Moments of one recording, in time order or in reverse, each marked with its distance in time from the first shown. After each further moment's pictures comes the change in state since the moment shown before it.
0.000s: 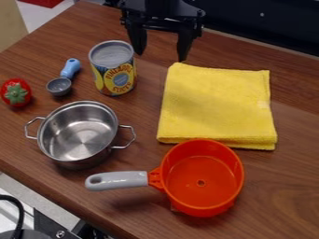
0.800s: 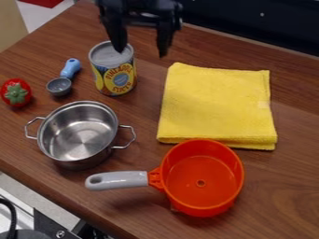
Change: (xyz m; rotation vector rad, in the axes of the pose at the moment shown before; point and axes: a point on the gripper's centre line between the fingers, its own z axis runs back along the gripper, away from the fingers) arm -0.007 0.037 0.016 -0.028 0.016 0.050
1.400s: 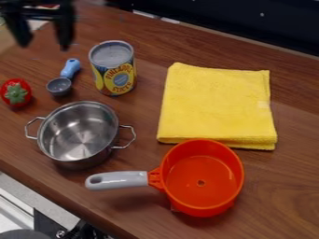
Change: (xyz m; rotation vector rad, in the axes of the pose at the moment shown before) arm -0.020 0.116 0.007 0.069 0.008 0.060
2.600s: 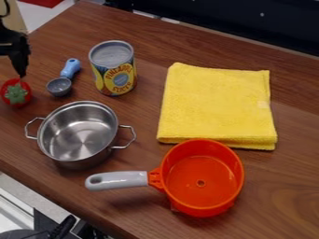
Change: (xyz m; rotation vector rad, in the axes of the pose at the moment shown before) arm -0.008 0.078 -0.057 0.095 -0.101 0.285
